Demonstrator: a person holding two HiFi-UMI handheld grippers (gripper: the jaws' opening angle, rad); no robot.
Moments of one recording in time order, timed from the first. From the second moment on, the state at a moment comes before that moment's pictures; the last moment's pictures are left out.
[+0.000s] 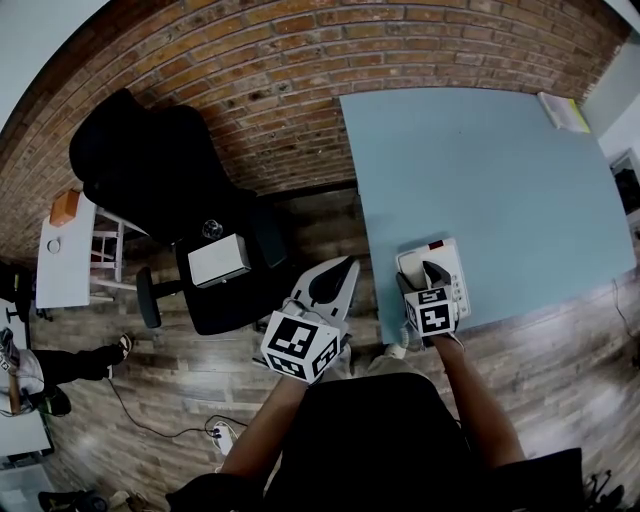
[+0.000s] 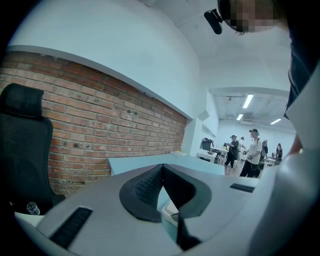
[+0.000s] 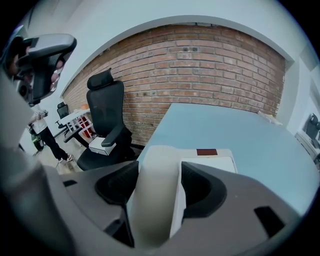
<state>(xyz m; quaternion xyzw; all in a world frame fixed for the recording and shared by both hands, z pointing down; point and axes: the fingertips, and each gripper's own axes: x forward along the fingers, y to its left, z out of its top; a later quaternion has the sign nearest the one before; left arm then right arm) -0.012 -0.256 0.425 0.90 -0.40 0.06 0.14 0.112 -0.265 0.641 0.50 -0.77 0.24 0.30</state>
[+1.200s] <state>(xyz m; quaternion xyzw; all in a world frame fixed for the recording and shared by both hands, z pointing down) -0.007 -0.246 0.421 0.92 -0.37 0.04 0.15 0.116 -0.253 0.599 0.53 -0.78 0.24 0.25</state>
